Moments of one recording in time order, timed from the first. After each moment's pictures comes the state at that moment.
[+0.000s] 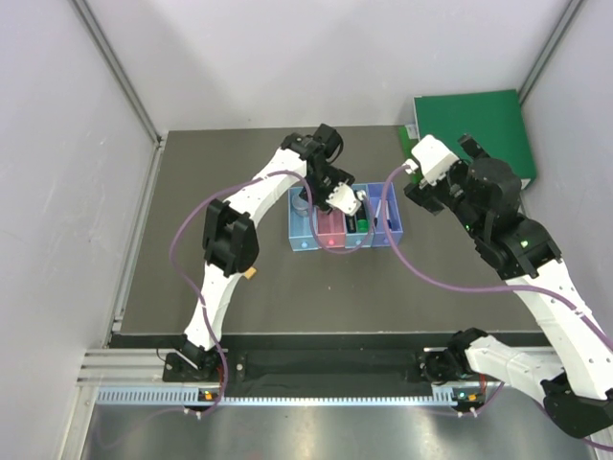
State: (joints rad) left arm -0.59 2.31 2.27 -1.18 0.24 1.65; right arm 0.49 0.96 1.27 -0.57 0.29 -0.70
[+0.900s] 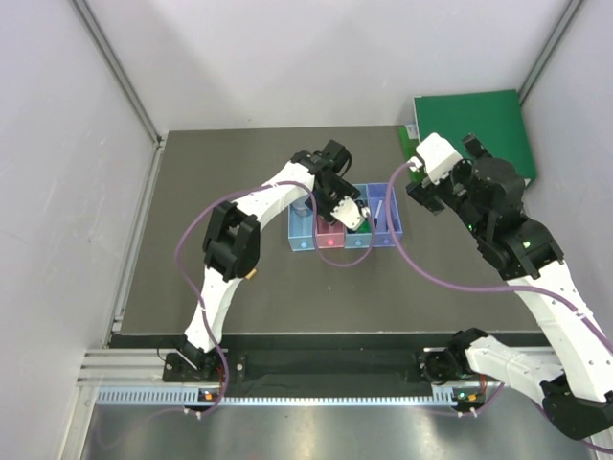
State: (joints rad) left arm -0.64 2.27 2.06 -0.97 0.15 1.70; right arm 0.47 0.95 1.27 -0.57 0.27 -0.66
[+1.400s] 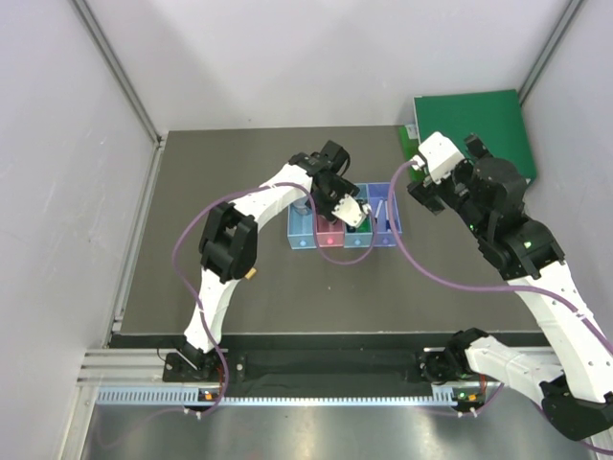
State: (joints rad) left arm -0.64 2.23 1.99 -0.89 0.14 1.63; right arm 0.46 0.95 1.27 -0.57 0.26 -0.64
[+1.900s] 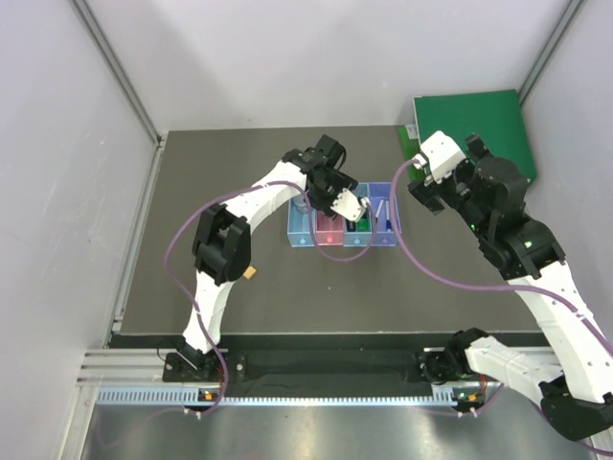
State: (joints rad) left arm -0.63 2.19 1.98 -0.87 0.16 1.60; right arm 0.45 0.95 1.27 -0.57 0.24 -0.62
